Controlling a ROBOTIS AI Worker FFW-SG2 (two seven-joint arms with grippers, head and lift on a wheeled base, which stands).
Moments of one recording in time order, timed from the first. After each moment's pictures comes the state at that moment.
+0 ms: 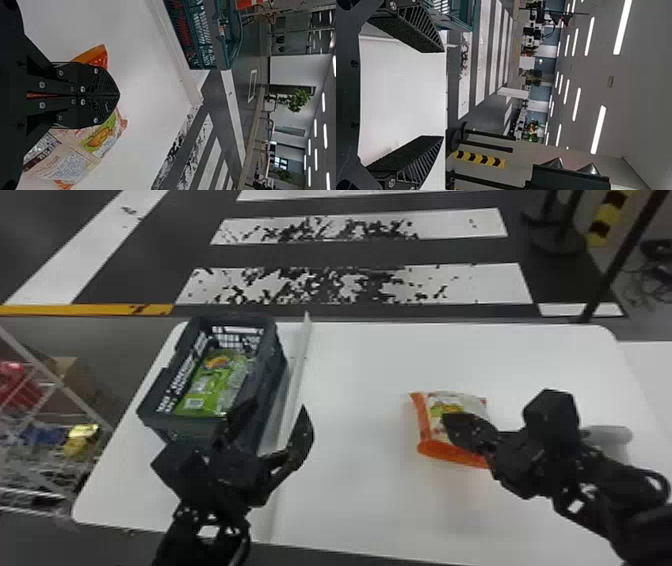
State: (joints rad) left arm 0.55 0.30 -0.11 -1.92 0.31 -0.17 -0.06; right arm 0.29 -0.27 0.17 -1.98 0.11 0.44 0.54
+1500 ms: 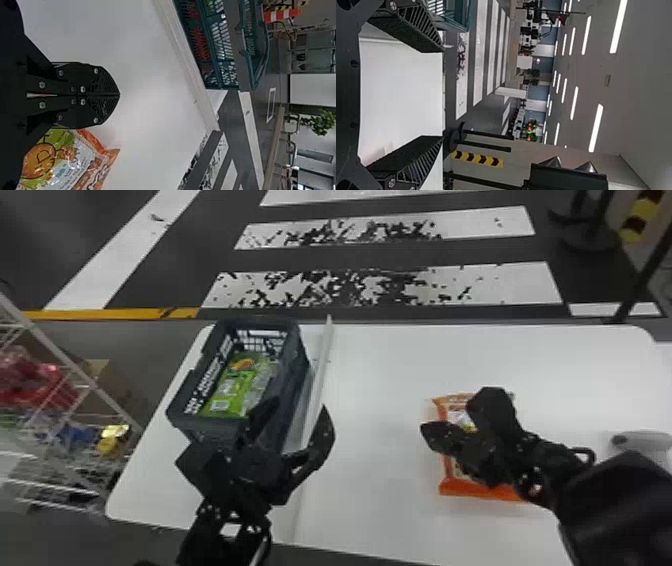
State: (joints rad) left arm 0.55 0.31 -0.10 -1.94 0.31 -0.16 -0.05; right arm 0.02 -0.20 0.39 -1.61 0.16 0.45 0.50
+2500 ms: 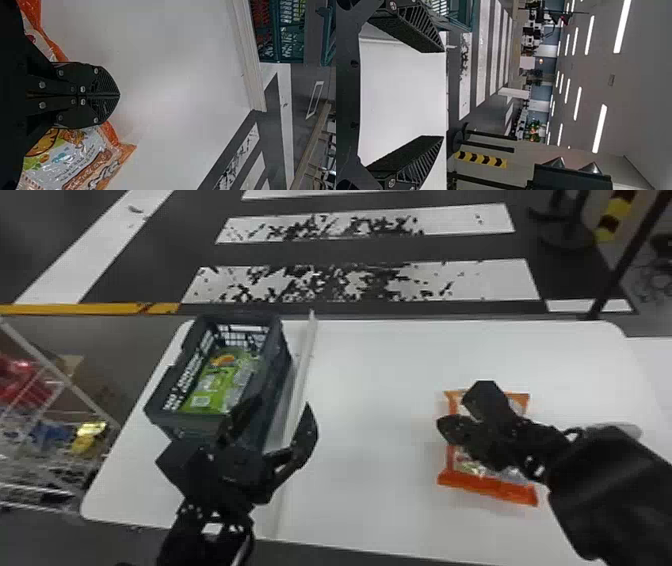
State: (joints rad) left arm 0.56 0.31 -0.10 -1.95 0.30 -0.15 -0.05; right arm -0.08 -0.25 0.38 -1.43 0.24 0.43 0.49
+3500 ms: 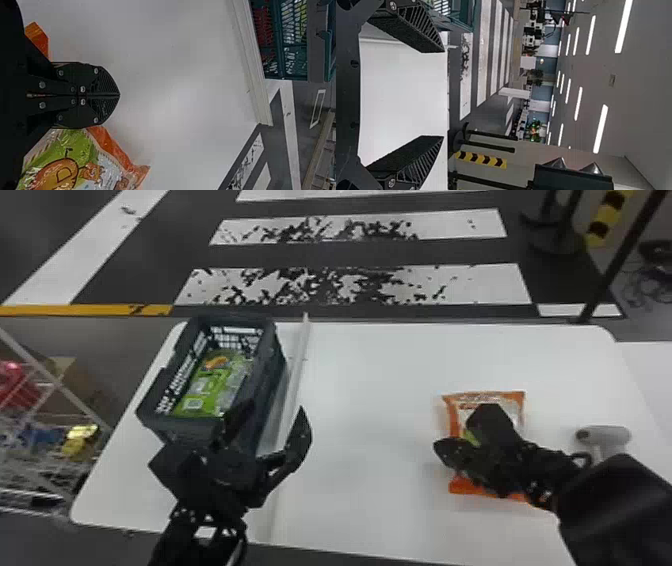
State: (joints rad) left arm 0.55 0.31 -0.11 -1.93 0.30 -0.15 -0.05; right arm 0.03 -0.29 0.36 -1.55 0.22 0.45 0.54
